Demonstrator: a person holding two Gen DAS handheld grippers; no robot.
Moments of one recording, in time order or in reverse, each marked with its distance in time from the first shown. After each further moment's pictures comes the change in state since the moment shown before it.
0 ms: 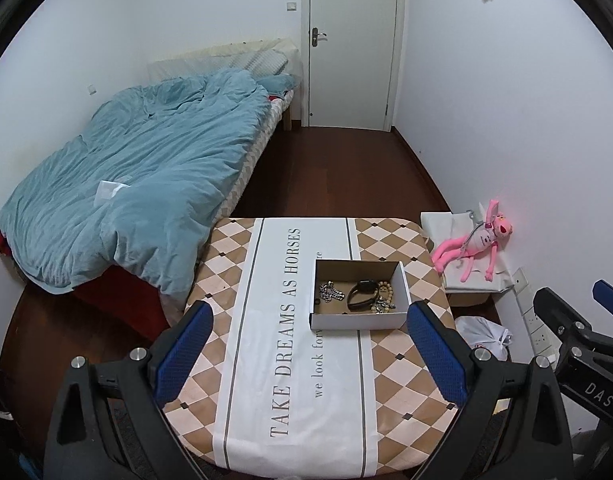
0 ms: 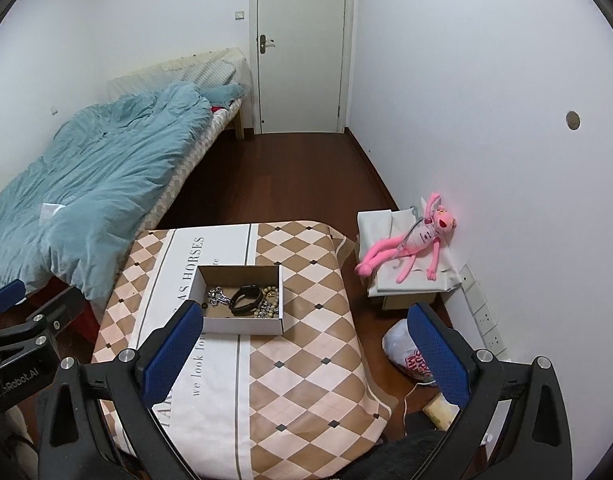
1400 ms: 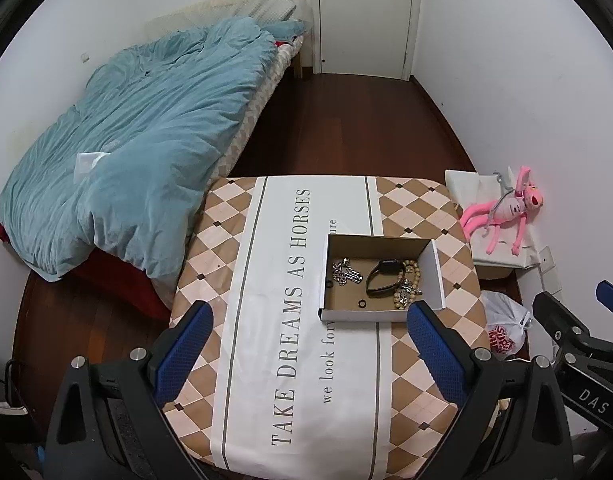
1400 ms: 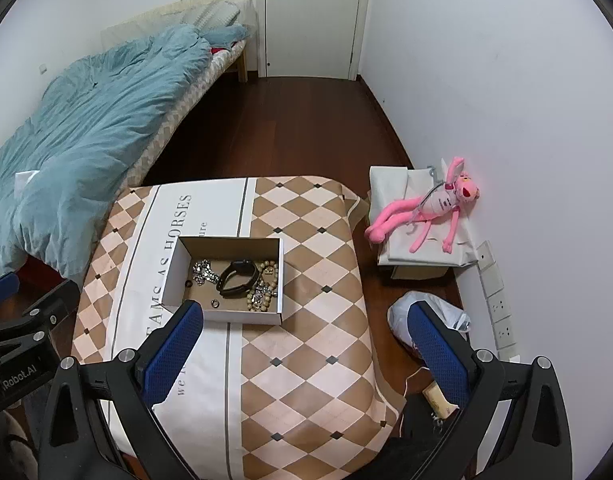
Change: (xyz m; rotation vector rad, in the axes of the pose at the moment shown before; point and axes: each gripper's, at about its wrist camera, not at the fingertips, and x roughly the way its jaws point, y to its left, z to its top) left arm 0.102 -0.005 0.026 -0.002 0.216 0.054; right arm 0.125 0.014 0.028 -0.052 0.229 0.002
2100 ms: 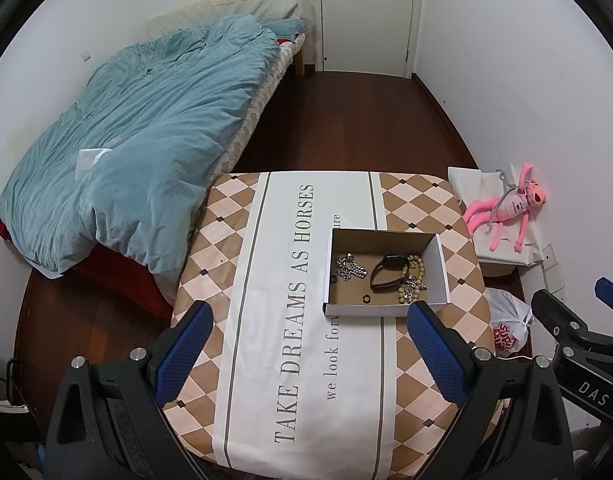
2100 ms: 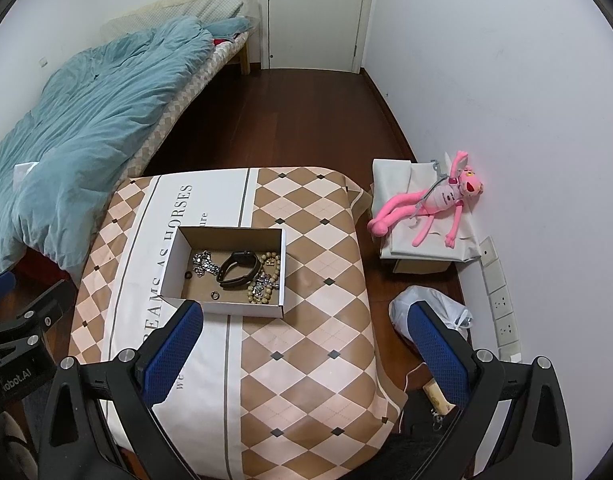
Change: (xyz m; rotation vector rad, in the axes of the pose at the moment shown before) left arm 0.002 0.006 -0.004 -0.003 0.003 0.005; right arm 0.006 0.002 -0.001 -0.007 0.024 0.006
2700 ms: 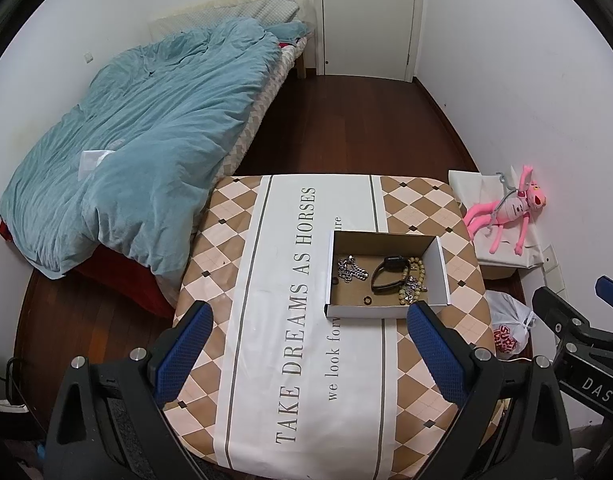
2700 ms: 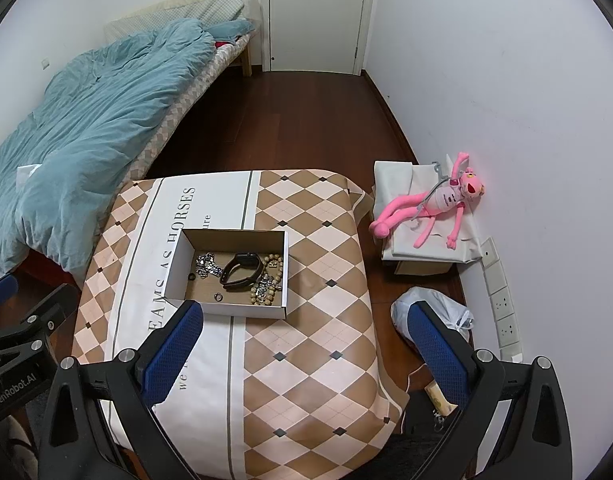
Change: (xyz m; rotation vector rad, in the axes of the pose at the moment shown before) left arm -0.004 0.002 -0.003 -0.001 -0.012 0.006; right arm -0.005 -0.002 0.000 -0.005 -0.008 0.010
